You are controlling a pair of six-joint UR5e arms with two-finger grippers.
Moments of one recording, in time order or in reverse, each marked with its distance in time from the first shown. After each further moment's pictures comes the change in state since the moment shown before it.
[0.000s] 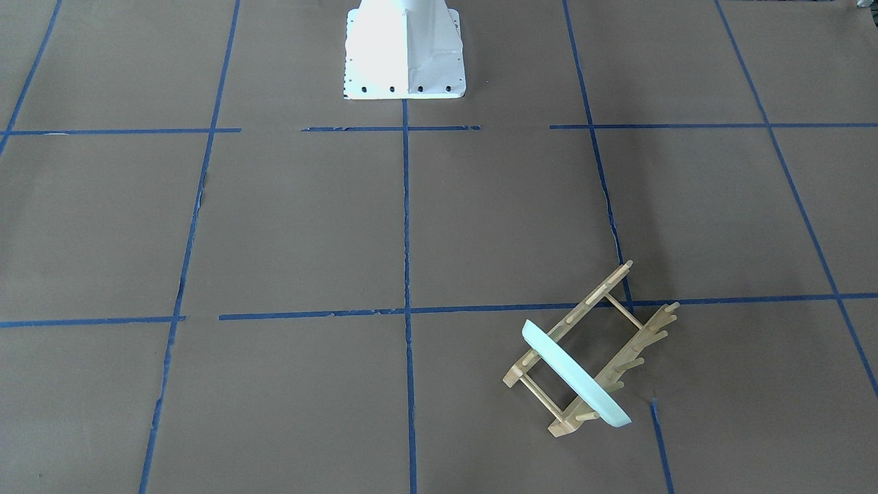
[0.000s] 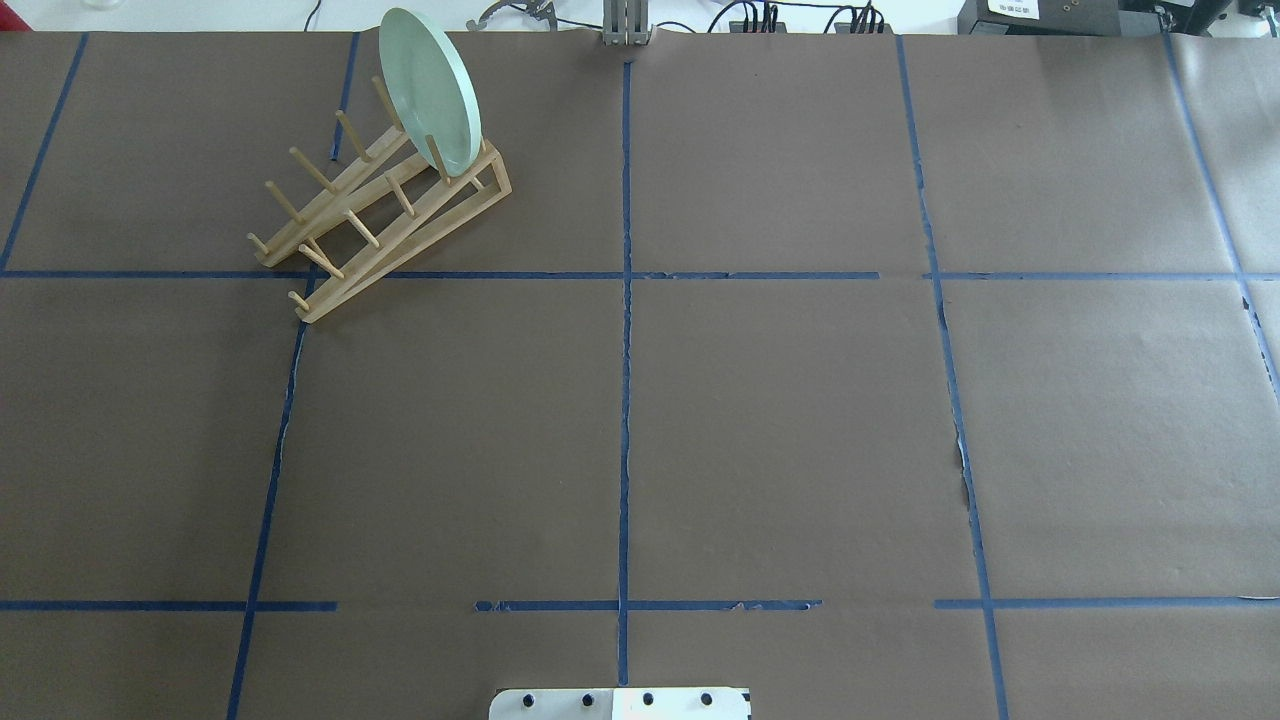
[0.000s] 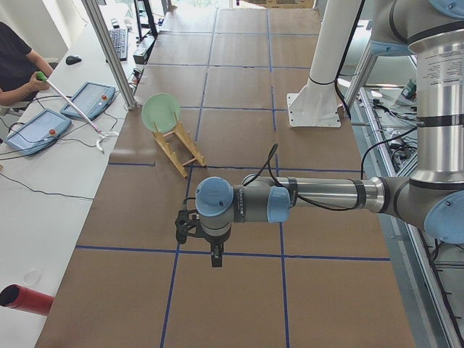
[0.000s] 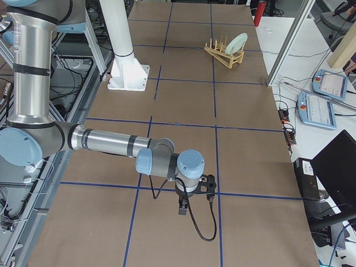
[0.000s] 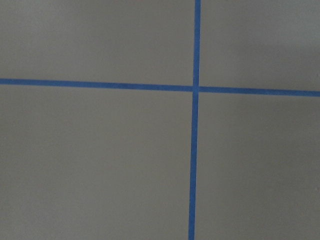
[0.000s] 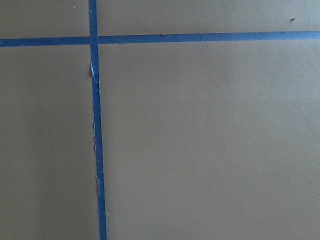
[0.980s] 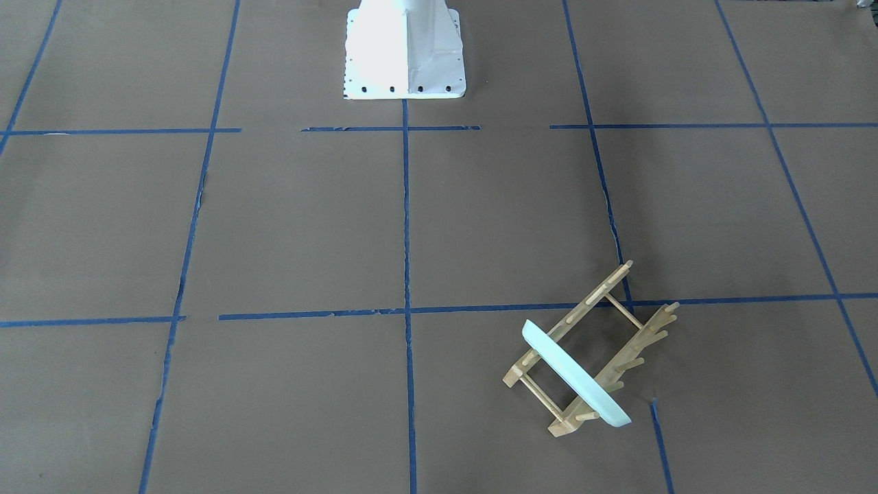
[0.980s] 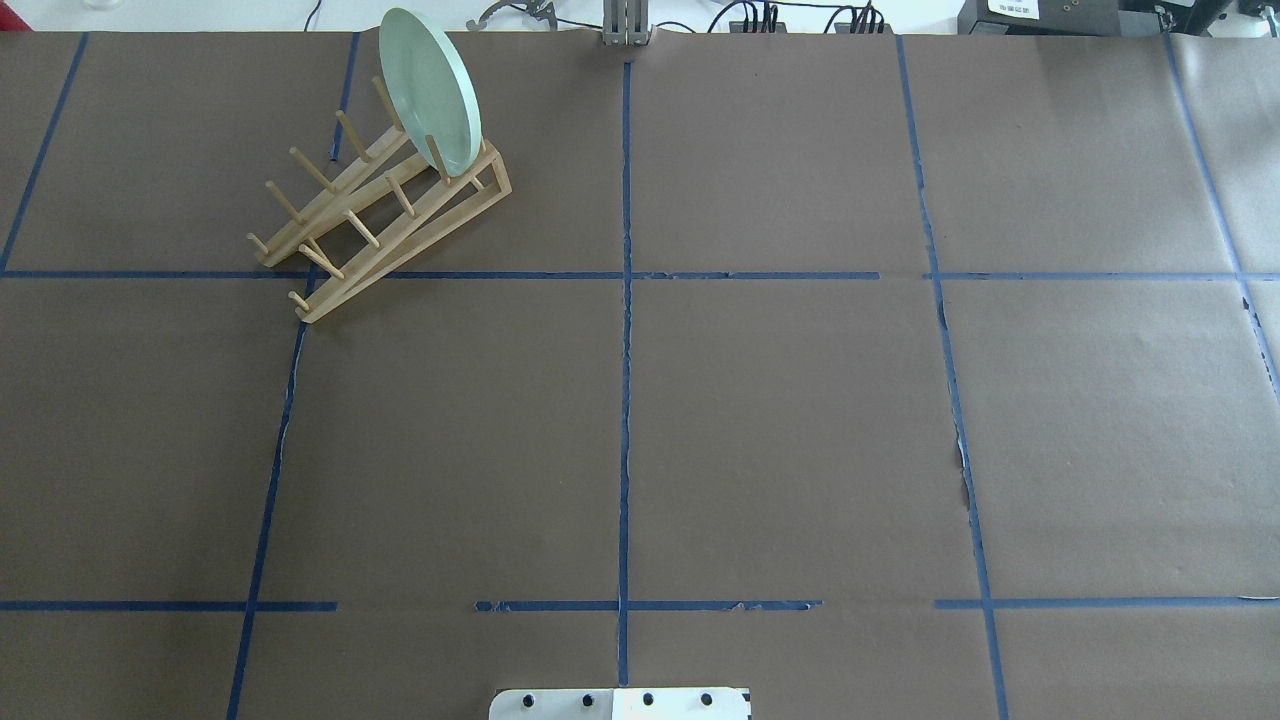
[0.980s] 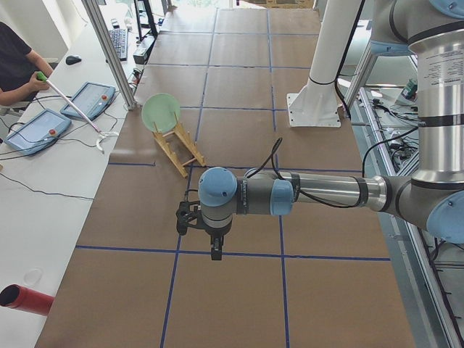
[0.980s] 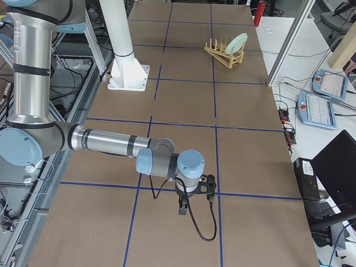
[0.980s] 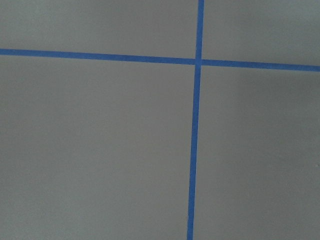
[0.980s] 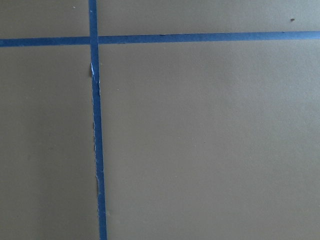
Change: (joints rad) left arm -0.001 -0.032 -0.030 0.006 0.002 -0.002; right arm 0.000 0.000 0.000 0.000 0.000 0.000
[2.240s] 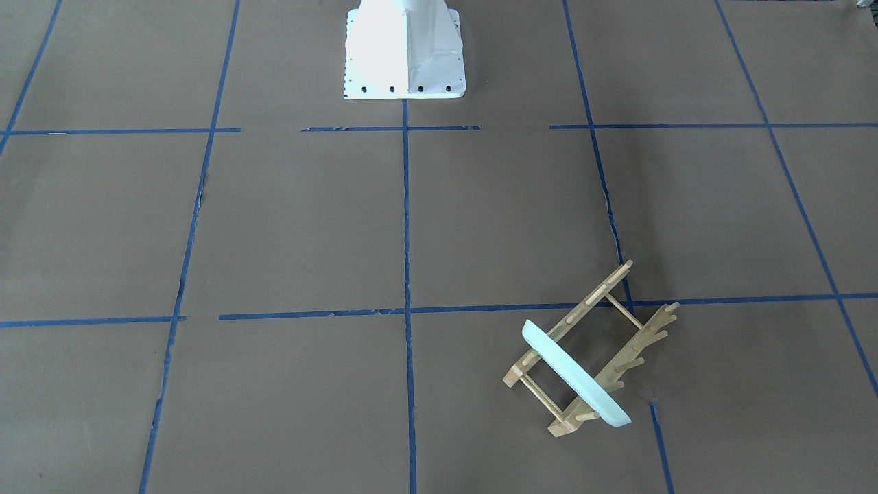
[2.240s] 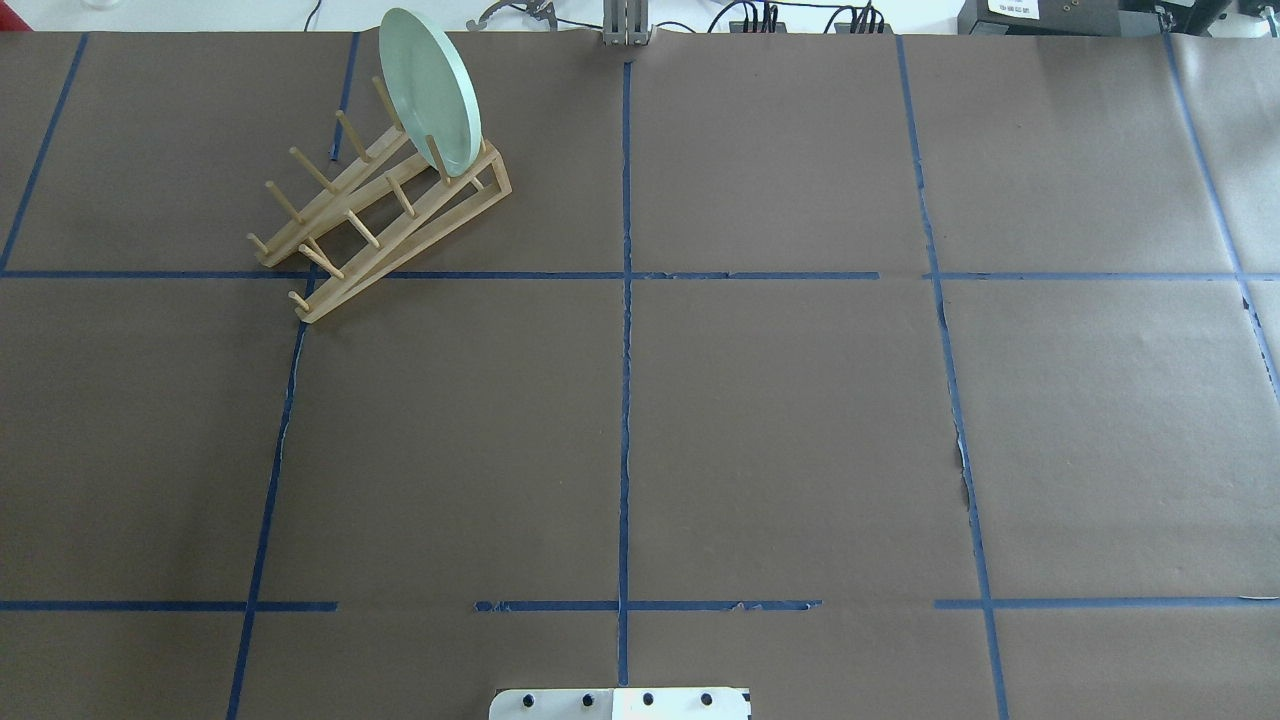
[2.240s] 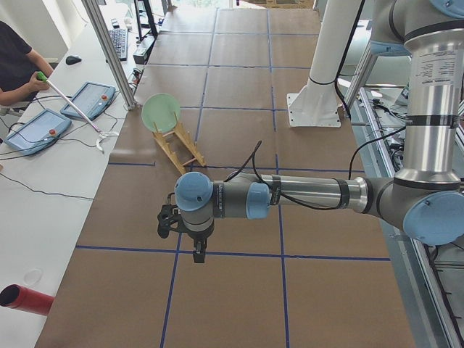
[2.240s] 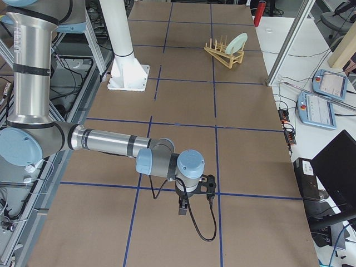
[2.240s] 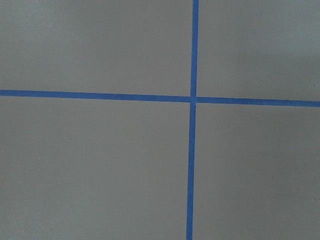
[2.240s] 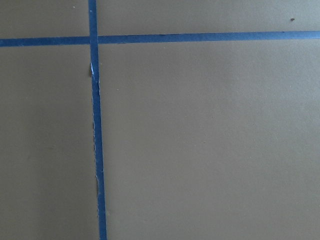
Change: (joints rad) left arm 0.008 -0.094 0.119 0.004 -0.003 0.037; right arm 0.000 0.000 0.000 0.000 0.000 0.000
